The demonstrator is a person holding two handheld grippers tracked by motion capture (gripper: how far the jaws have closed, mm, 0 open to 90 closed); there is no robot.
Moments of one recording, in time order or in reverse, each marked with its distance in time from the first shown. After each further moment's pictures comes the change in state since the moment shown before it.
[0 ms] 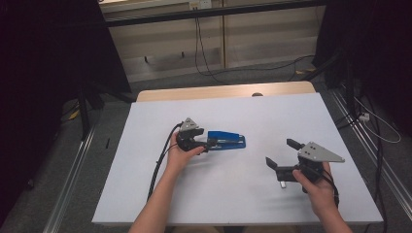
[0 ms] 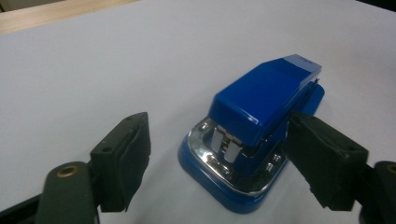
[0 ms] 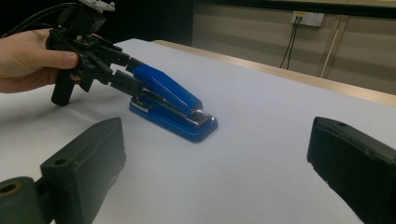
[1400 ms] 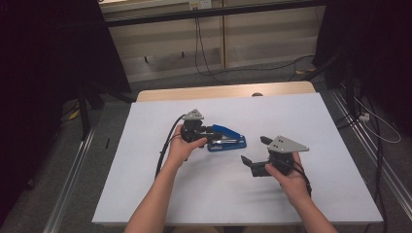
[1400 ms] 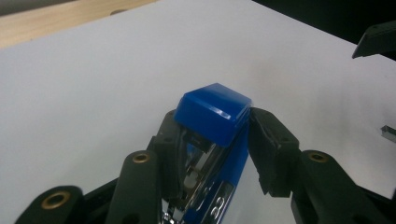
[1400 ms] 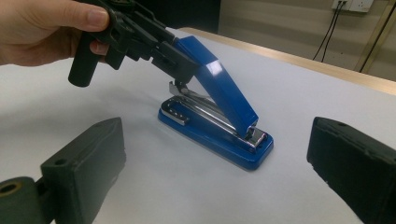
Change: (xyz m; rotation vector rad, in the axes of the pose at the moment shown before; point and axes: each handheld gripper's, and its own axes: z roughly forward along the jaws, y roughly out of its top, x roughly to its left) left arm -0.010 0.041 -0.004 0.011 -0.180 -0.010; right arm 0.031 0.011 0.057 0.065 0.093 -0.017
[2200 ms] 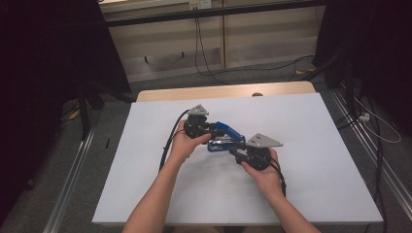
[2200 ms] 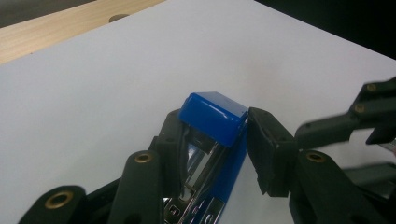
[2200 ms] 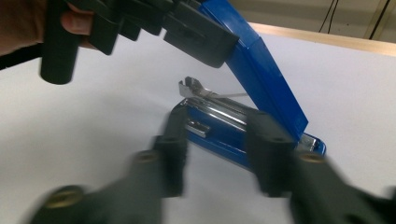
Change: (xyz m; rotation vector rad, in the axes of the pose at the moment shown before) left arm -0.010 0.020 0.002 0.056 0.033 0.013; right arm 0.023 0.000 0.054 0.065 -0.031 0.101
